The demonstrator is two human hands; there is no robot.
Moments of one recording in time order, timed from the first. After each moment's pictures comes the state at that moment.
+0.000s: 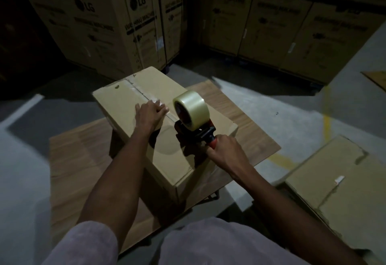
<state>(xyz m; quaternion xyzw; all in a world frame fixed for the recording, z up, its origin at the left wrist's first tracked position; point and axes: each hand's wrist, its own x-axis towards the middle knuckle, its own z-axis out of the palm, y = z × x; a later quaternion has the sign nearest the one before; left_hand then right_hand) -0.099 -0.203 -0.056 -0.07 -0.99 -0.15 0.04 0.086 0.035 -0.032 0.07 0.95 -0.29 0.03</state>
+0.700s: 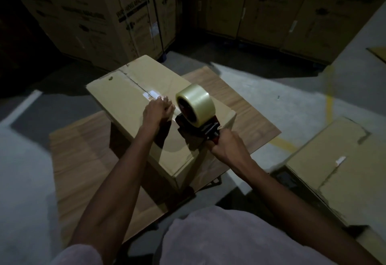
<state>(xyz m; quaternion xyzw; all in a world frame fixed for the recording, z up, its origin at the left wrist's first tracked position) -0.066 -0.169 -0.057 -0.10 -0.98 -0.18 0.02 0.102 0.039 -0.035 0.13 0.94 -0.32 0.07</state>
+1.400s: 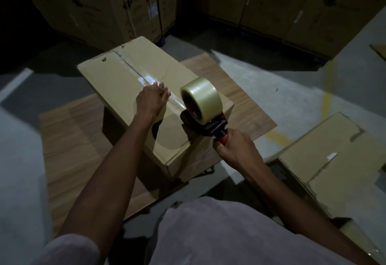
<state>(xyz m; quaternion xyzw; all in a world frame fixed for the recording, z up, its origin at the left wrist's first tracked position) -0.050 -0.165 -0.055 -0.08 -0.97 -0.23 0.07 0.140 0.063 -0.031 0.11 0.94 -0.31 0.07</state>
